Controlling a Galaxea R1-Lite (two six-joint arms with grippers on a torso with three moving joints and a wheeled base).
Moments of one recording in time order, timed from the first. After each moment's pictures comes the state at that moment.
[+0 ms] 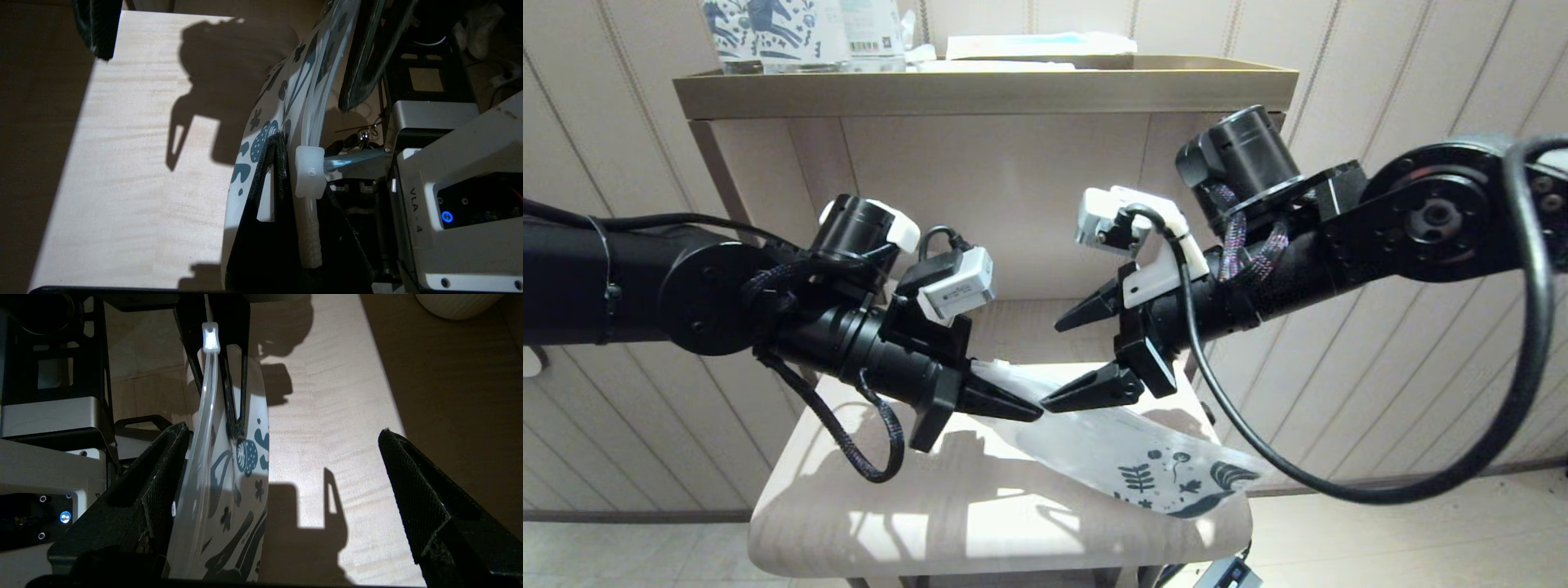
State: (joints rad) left arm -0.54 1.82 -1.32 0.28 -0.90 0.66; right arm 0.60 1.84 -1.67 0.47 0.61 -0.53
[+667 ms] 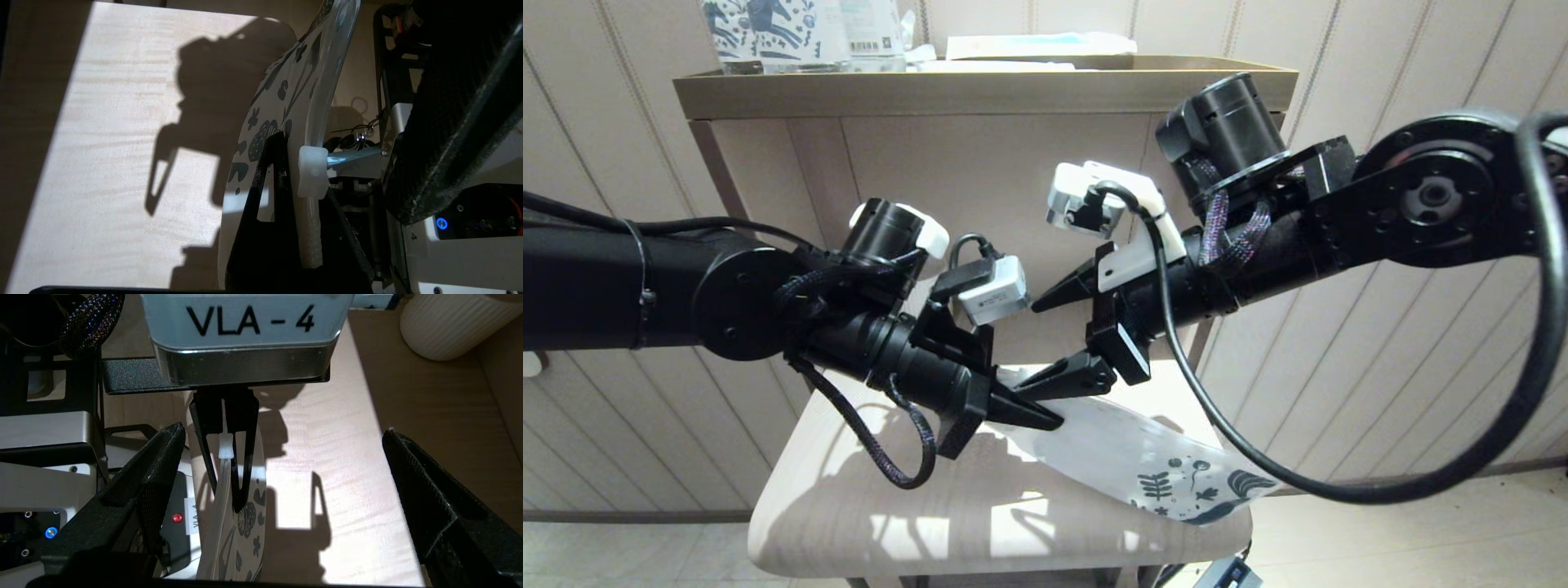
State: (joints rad) left arm -0.59 1.85 -1.35 0.28 -0.84 0.62; right arm 0.66 1.86 -1.76 0.47 0.56 -0.53
